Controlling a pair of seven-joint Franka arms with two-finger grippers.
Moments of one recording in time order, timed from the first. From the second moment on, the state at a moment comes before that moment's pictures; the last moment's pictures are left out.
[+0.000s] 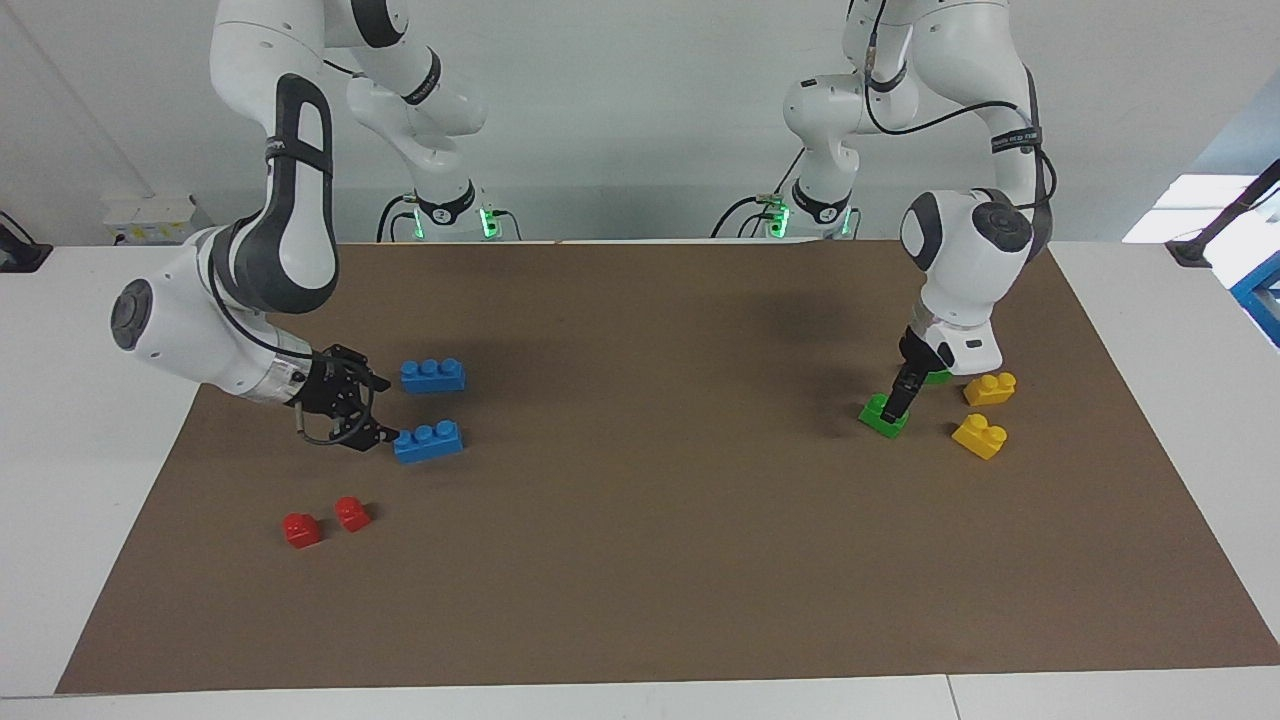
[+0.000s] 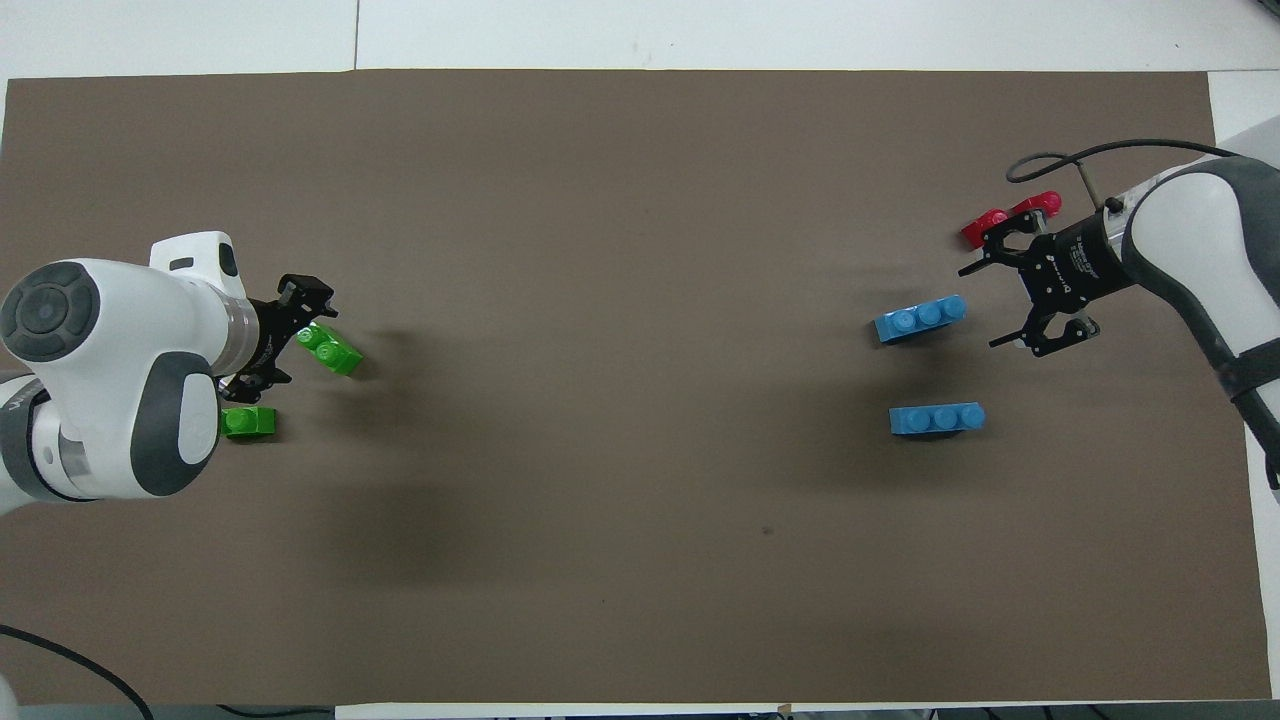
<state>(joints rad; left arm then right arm) 0.00 0.10 -0.11 -2.19 -0.03 2.38 -0.95 -0.14 0.37 0.01 -1.73 0.42 1.83 0.99</state>
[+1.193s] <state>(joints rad) 0.02 0.20 -0.10 -2.17 0.00 2.40 -0.95 -0.12 0.47 0.02 -1.76 0.49 2.01 0.90</state>
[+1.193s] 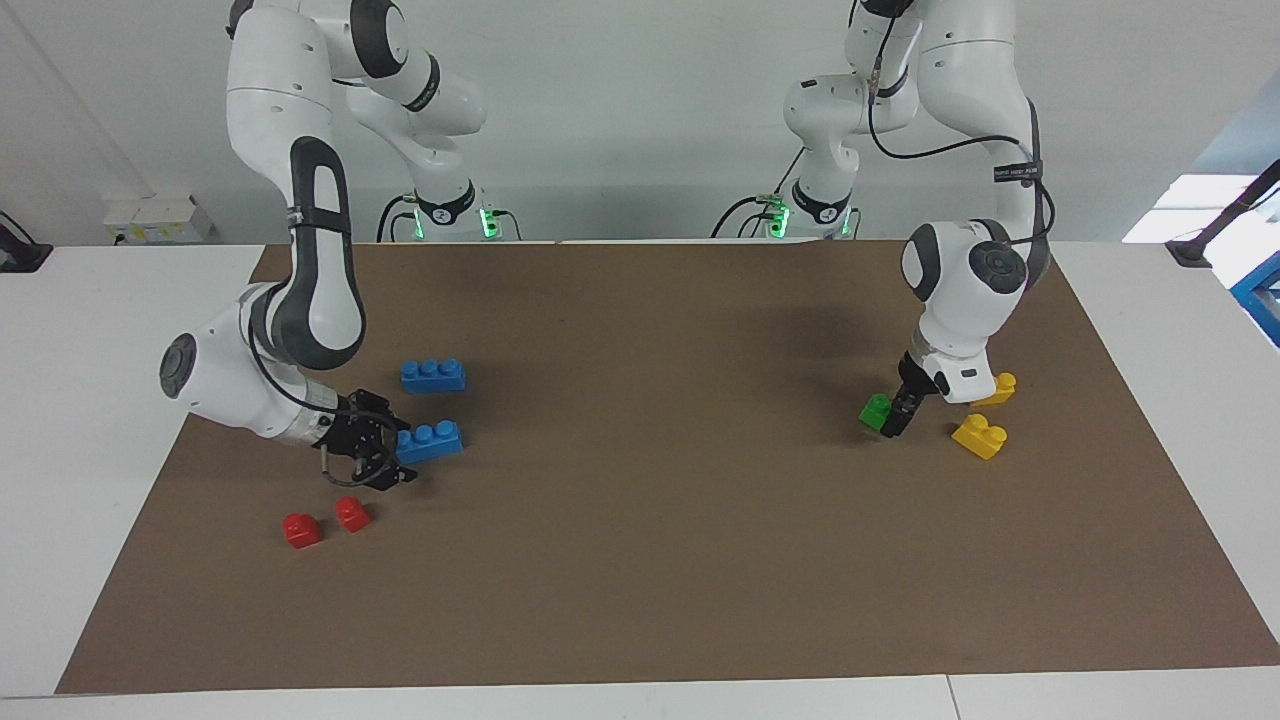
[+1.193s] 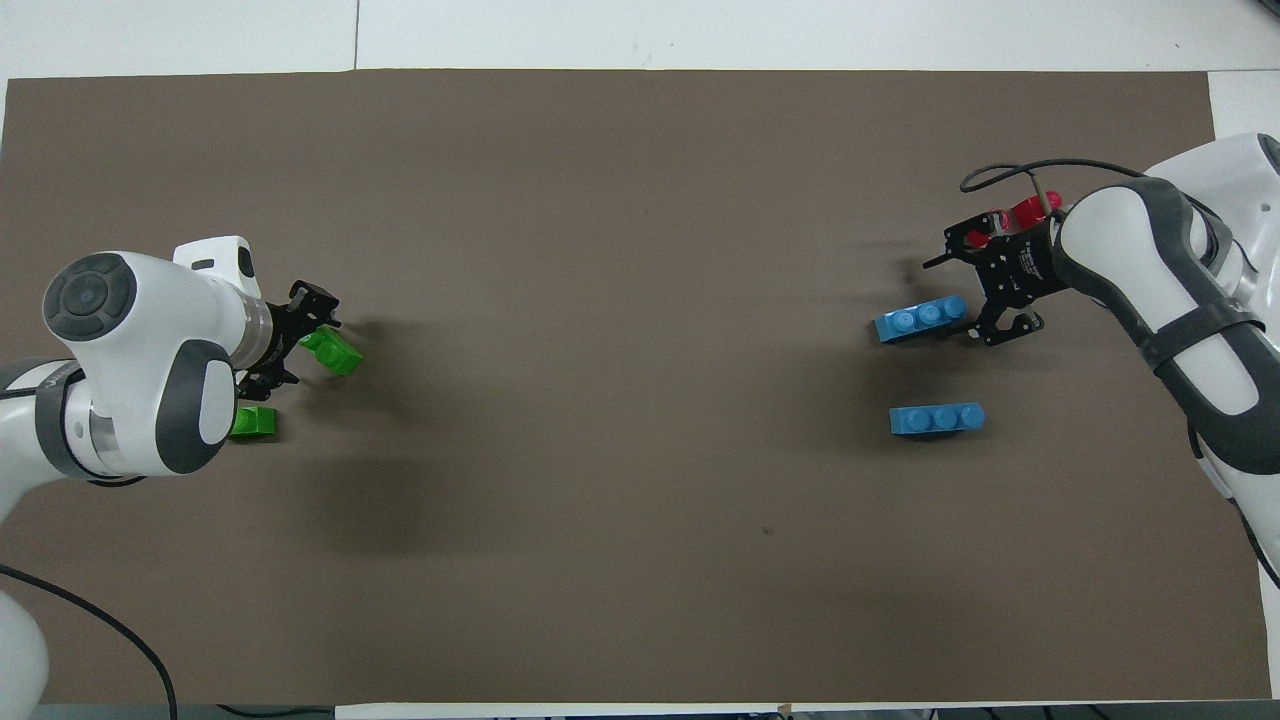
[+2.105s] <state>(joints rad) 0.02 0.20 -0.10 -2.16 0.01 2.43 -0.98 -0.07 0.42 0.03 -1.77 0.53 1.97 0.92</state>
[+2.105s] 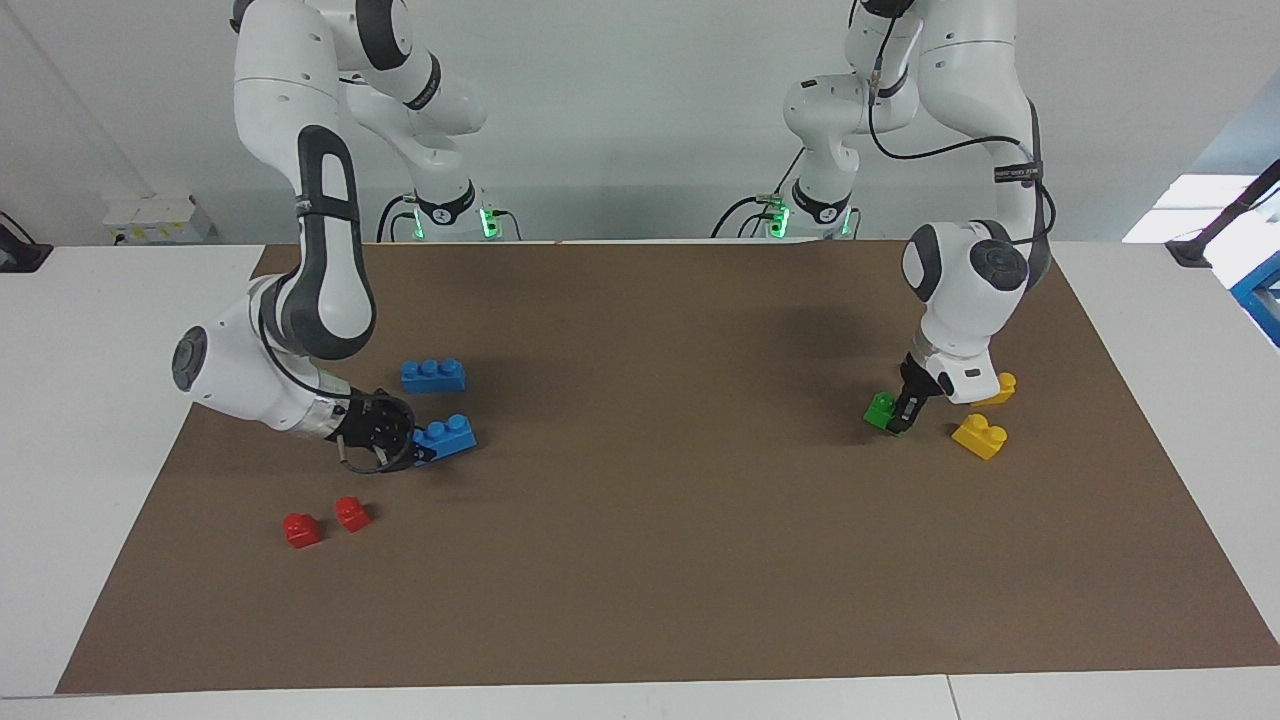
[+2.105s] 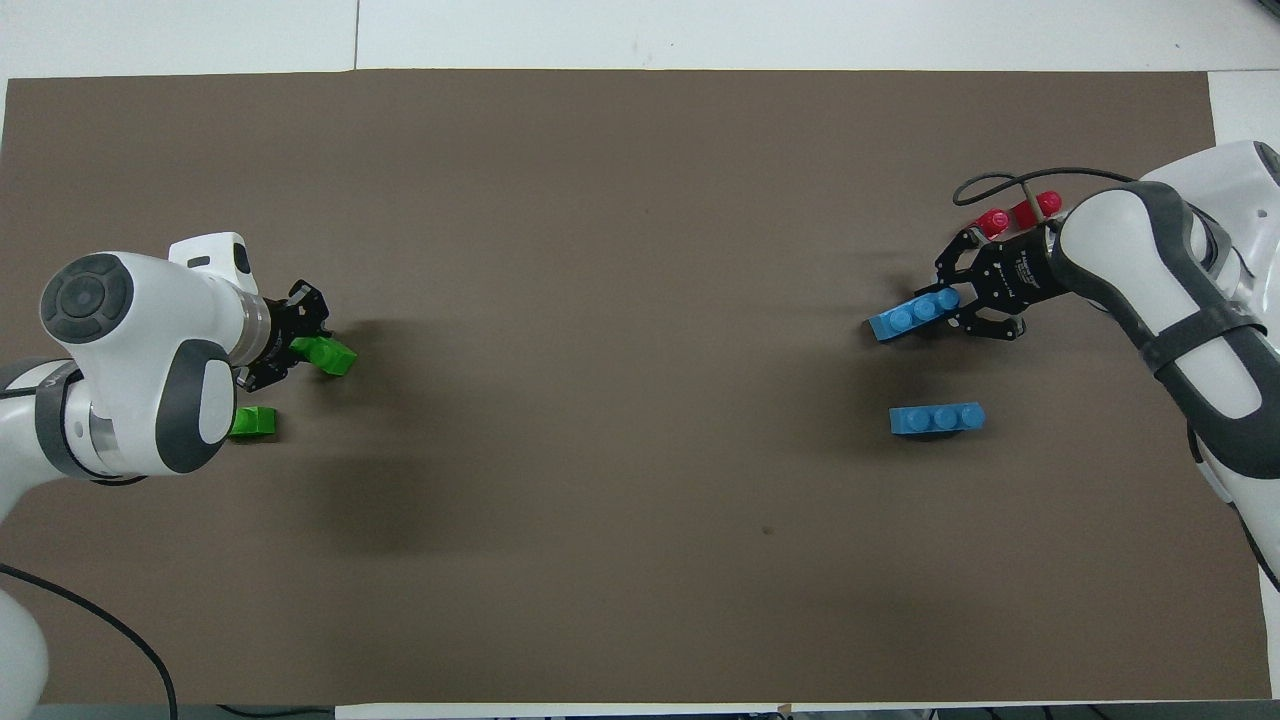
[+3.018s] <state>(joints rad) -0.02 0.10 -0.15 -1.85 0.01 1.91 -1.09 0.38 0.31 0.04 -1.88 0.66 2.30 1.55</state>
